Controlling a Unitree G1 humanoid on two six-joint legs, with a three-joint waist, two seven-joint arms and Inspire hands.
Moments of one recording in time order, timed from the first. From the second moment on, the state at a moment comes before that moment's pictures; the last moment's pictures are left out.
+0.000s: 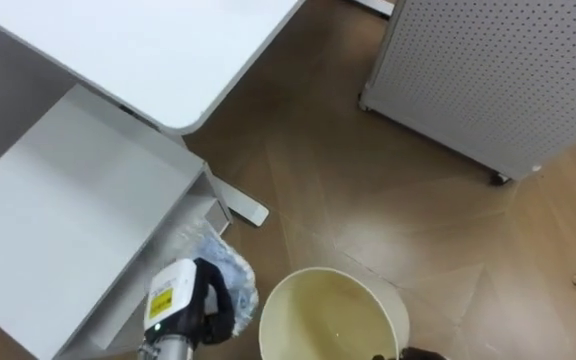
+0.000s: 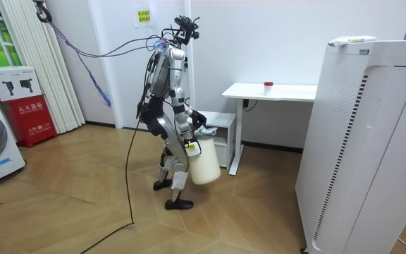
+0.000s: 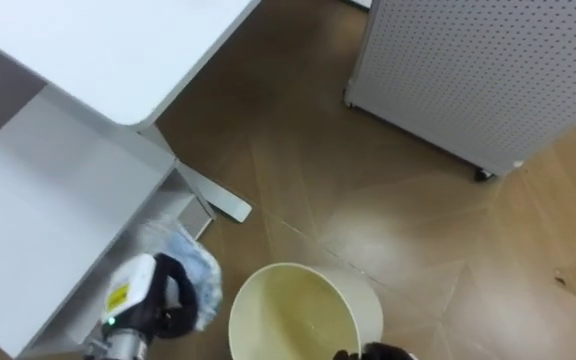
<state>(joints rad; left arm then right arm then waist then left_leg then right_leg) -0.32 0.18 -0.48 1.00 0.46 -0.22 0.61 -0.29 -0.23 0.45 1.24 0.79 -0.15 0.12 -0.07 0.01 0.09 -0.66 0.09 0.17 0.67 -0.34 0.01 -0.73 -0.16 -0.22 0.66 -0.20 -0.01</state>
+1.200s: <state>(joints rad) -0.22 0.13 -0.71 0.95 0.09 -0.22 -0.07 -0.27 -0.20 0.46 1.28 0.78 -0.15 0.19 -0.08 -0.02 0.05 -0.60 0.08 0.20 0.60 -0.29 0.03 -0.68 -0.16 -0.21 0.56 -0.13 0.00</state>
